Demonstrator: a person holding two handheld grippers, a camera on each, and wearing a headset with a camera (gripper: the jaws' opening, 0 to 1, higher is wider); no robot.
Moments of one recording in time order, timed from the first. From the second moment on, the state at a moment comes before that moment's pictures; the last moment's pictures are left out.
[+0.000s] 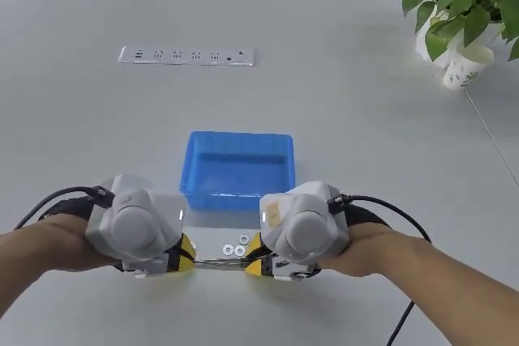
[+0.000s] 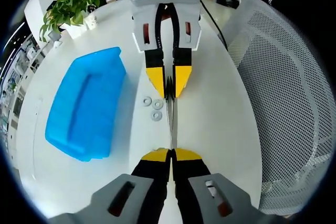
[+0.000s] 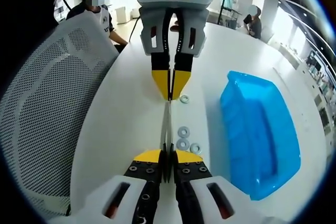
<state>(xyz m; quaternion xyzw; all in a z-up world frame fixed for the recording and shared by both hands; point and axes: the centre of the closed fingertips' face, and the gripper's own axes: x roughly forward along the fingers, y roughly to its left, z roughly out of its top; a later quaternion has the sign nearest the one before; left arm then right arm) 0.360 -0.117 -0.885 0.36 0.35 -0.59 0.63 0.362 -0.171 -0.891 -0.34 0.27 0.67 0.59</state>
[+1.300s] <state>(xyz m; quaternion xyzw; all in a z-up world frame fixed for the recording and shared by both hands) 0.362 -0.142 -0.808 0.31 0.29 -0.60 0.68 0.364 -0.172 -0.883 -0.32 0.27 0.66 0.62</state>
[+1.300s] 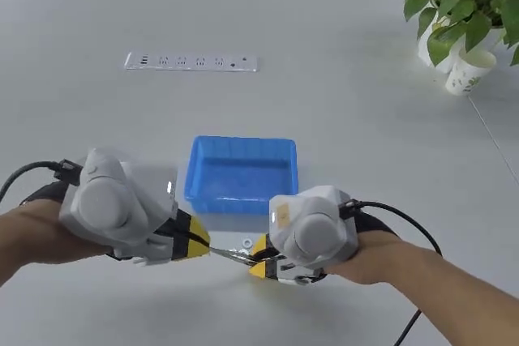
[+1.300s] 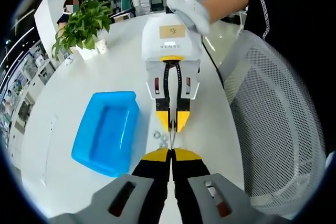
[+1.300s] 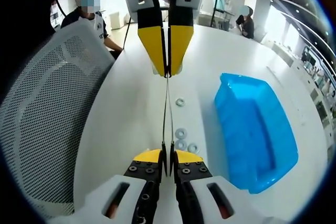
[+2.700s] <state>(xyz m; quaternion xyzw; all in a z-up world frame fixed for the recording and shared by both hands) 0.362 -0.194 -0.775 0.31 0.24 -0.64 0.66 0.356 -0.169 -0.873 -0.28 0.27 0.67 0.64</state>
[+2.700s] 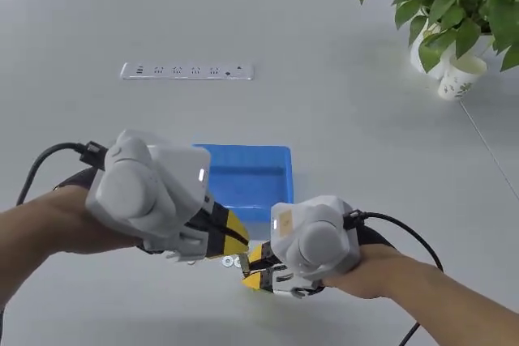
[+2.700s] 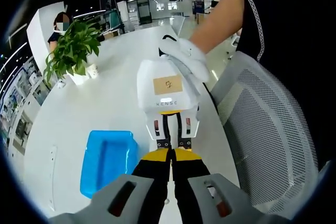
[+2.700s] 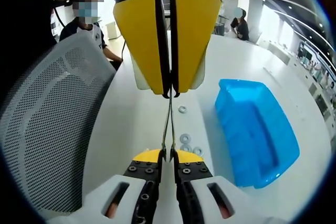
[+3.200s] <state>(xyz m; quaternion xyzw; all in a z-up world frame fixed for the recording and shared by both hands) 0.362 -0.199 -0.774 0.30 0.24 -0.64 0.66 0.356 -0.170 -0.869 -0.28 0.26 0.66 0.64</state>
